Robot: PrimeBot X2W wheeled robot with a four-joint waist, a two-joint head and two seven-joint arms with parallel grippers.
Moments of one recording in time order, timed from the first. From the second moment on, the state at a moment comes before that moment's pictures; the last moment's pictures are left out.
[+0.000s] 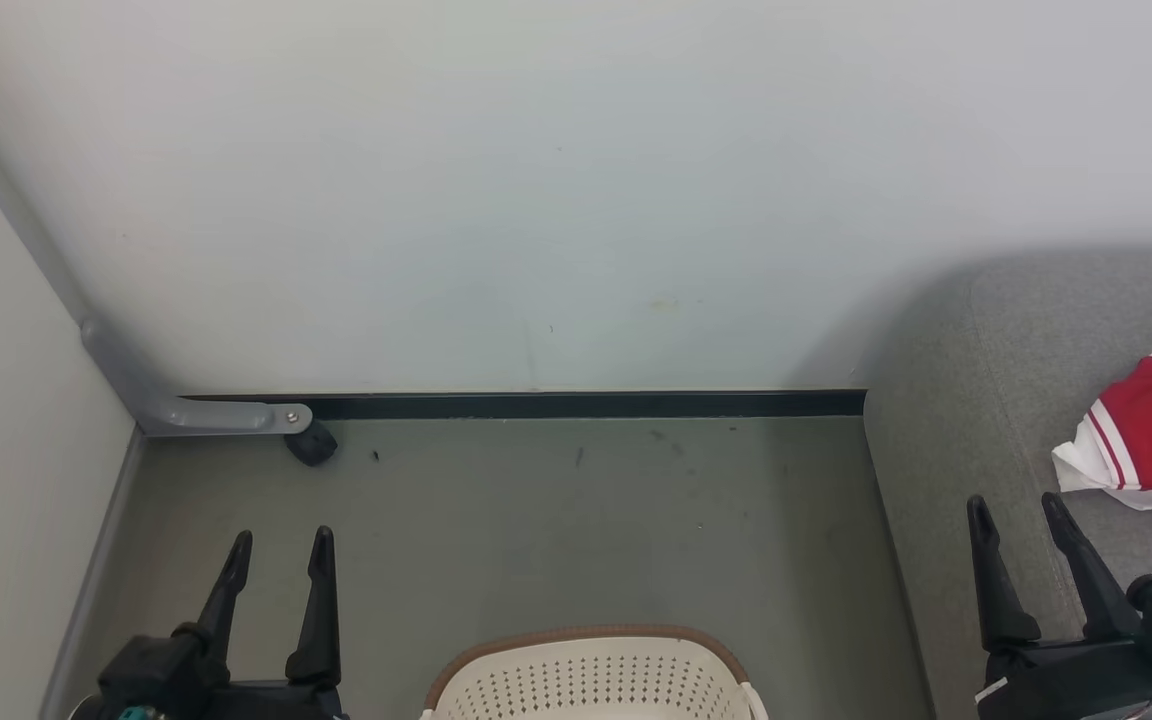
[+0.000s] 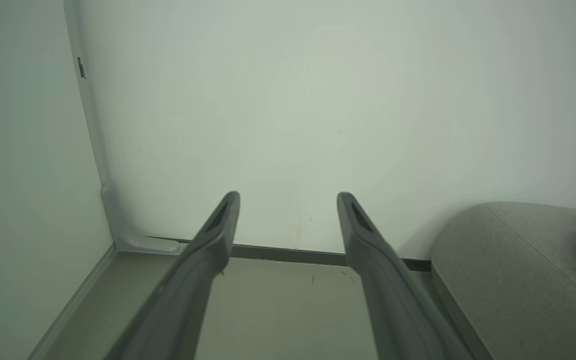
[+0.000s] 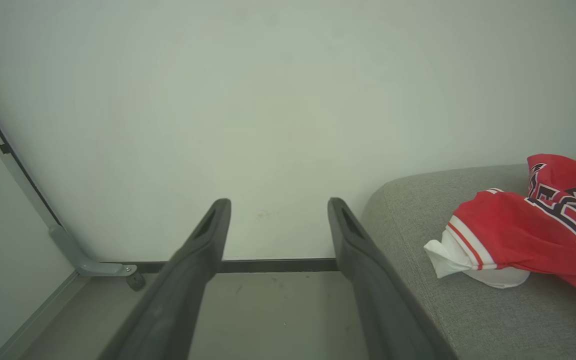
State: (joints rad) left arm -0.12 0.21 -0.27 0.18 -0.53 0.10 -0.25; right arm -0.14 -0.36 0.32 0.16 0.54 -0.11 -0.25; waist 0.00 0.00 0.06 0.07
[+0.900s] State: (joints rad) left arm -0.12 0.17 -0.22 0.19 -0.45 0.07 -0.25; right arm -0.13 -0.33 0.26 0.17 0.49 -0.10 -0.25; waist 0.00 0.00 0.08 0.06
